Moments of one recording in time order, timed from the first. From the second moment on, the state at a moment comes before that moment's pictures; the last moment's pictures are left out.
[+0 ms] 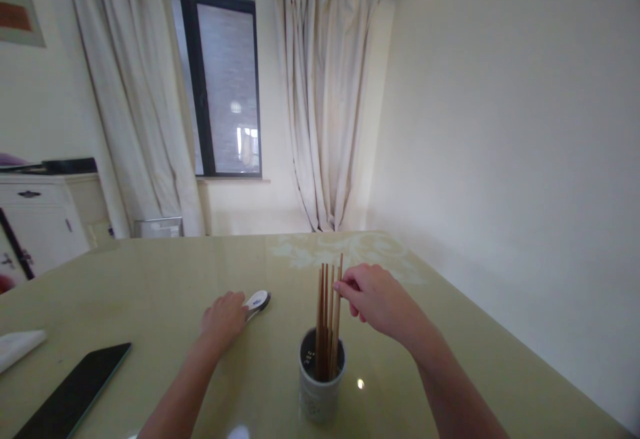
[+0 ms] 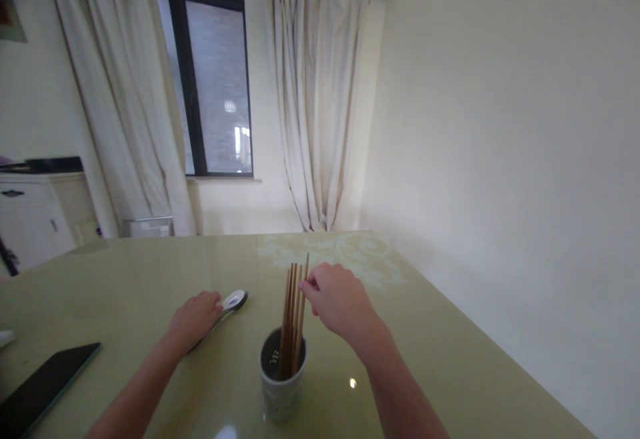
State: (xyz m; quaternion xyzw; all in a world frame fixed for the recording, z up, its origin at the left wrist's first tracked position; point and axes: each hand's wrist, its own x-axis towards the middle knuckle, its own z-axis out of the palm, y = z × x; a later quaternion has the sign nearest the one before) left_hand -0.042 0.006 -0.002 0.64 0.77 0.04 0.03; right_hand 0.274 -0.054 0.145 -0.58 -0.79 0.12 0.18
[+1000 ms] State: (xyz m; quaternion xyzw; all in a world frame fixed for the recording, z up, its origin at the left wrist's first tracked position) left_hand 0.048 -0.068 0.123 0.73 0.42 0.50 0.22; right_hand 0.256 -0.084 0.163 -0.43 -0.76 0.15 0.46
